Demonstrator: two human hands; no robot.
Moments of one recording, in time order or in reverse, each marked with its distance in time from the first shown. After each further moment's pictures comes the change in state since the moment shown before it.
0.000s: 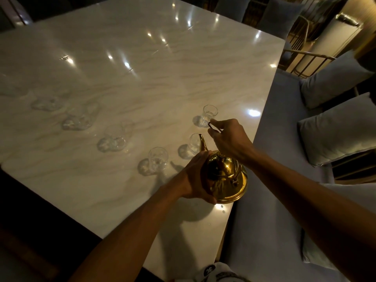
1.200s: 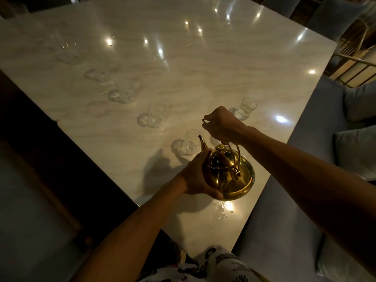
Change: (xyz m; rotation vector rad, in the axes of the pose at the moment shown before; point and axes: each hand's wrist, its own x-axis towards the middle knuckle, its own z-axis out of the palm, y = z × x) left_hand -0.096 -0.033 -0.014 -0.355 0.148 -0.156; right_hand 0.014 -0.080 0.087 -0.110 -0.366 -0.005
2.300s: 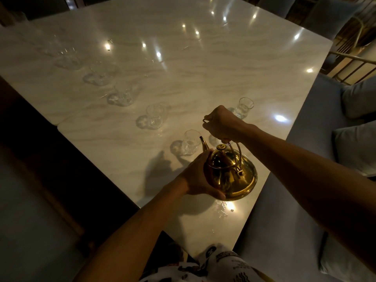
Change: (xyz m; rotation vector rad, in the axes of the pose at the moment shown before) left_hand 0.002 -0.001 0.007 0.002 -0.021 0.018; right_hand 0.003 0.007 -0.003 0.018 0.000 0.049
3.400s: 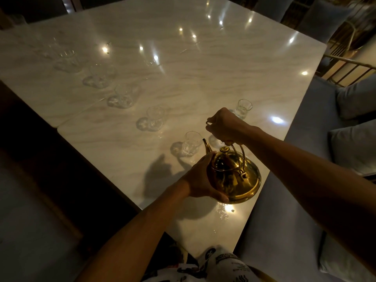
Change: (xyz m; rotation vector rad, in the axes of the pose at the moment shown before) left_hand -0.005 0.004 0.003 0.012 -0.028 0.012; right_hand -0.010 -0.001 -0.002 -0.016 0.012 0.035
